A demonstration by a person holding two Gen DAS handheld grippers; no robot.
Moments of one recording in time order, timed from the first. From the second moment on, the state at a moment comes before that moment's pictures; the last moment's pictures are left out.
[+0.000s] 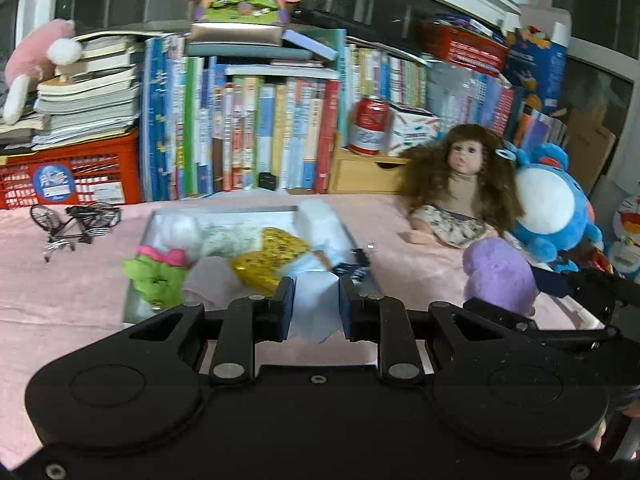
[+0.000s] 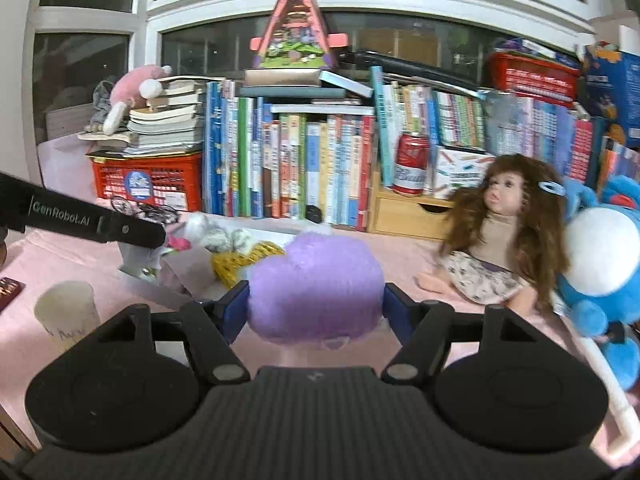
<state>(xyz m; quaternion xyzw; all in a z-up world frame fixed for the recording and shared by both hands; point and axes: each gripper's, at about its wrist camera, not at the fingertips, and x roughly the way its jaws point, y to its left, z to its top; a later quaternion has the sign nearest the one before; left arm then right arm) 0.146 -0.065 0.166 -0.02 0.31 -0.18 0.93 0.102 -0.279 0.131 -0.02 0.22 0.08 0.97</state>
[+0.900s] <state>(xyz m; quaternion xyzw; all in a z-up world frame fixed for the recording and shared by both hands) 0.272 -0.001 0.132 0.01 0.35 -0.11 0.93 0.247 -0.187 0.115 -0.05 0.33 0.14 0.93</state>
